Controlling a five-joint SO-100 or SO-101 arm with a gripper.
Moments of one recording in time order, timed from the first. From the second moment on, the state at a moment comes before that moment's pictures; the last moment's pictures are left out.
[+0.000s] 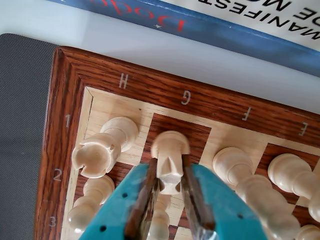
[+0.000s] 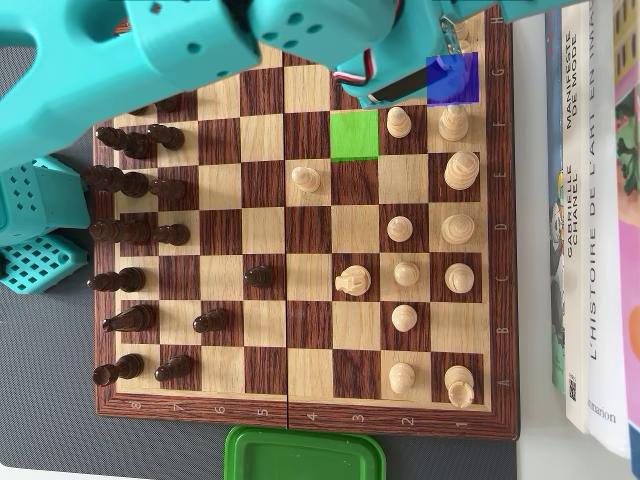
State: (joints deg) arm -17.1 54.3 54.5 63.5 93.0
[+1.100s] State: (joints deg) arm -16.9 59.4 58.4 63.3 93.0
